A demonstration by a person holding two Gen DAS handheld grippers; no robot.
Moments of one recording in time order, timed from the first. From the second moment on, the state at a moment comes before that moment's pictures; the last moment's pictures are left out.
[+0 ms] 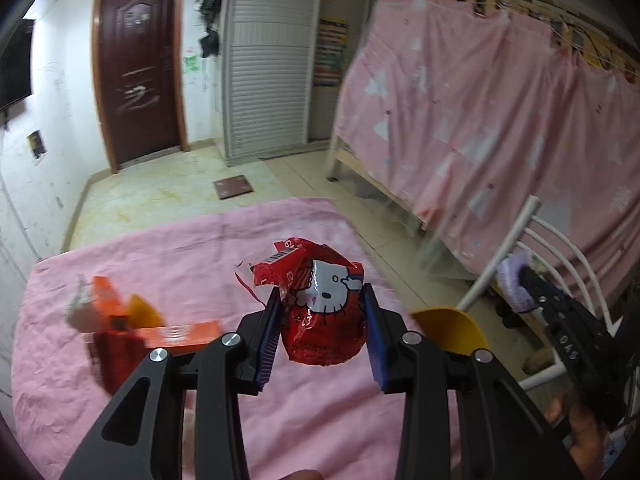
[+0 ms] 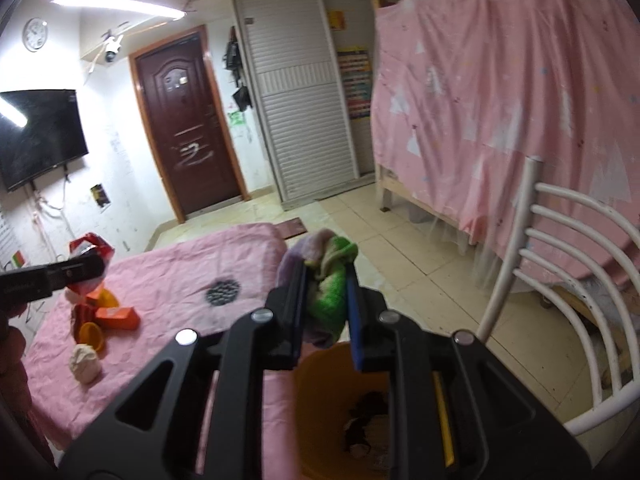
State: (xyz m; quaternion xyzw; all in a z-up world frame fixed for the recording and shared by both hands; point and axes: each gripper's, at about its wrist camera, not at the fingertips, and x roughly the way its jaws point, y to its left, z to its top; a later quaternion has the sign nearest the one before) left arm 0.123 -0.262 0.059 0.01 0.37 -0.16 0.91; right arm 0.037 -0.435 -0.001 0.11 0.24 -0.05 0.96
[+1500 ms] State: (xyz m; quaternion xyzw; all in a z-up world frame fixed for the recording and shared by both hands) left arm 0.103 -0.327 0.058 0.00 0.37 -0.27 0.89; right arm 0.014 -0.476 0.008 0.17 0.20 -0.04 0.96
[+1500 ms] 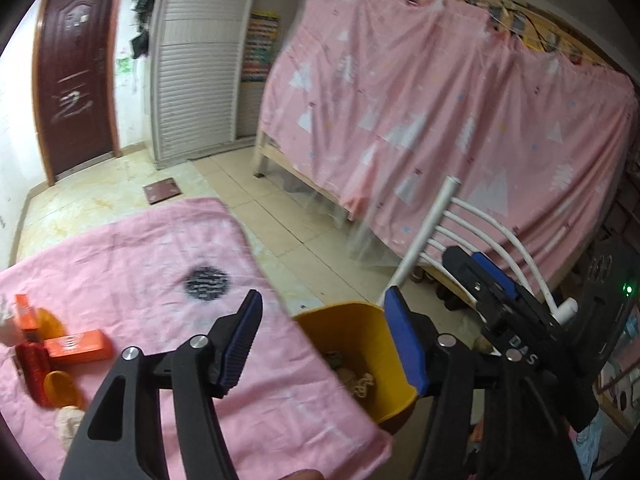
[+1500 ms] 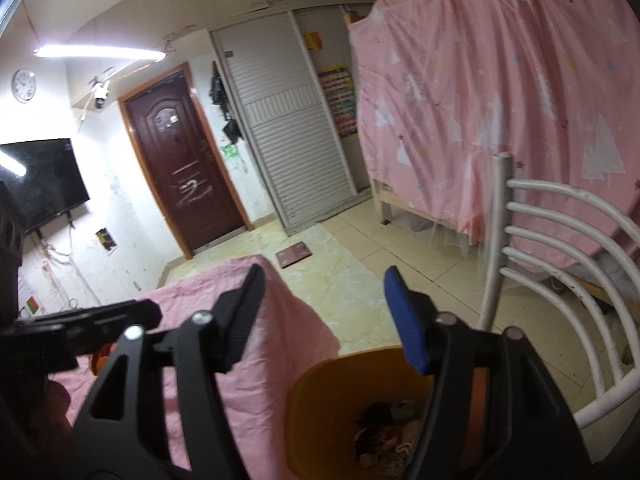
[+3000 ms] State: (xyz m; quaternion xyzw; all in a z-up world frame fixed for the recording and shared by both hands) left arm 0.161 -0.048 -0.030 -0.11 0.44 -0.07 0.89; right arm 0.072 -0.201 -0.042 0.02 0.33 0.22 0.92
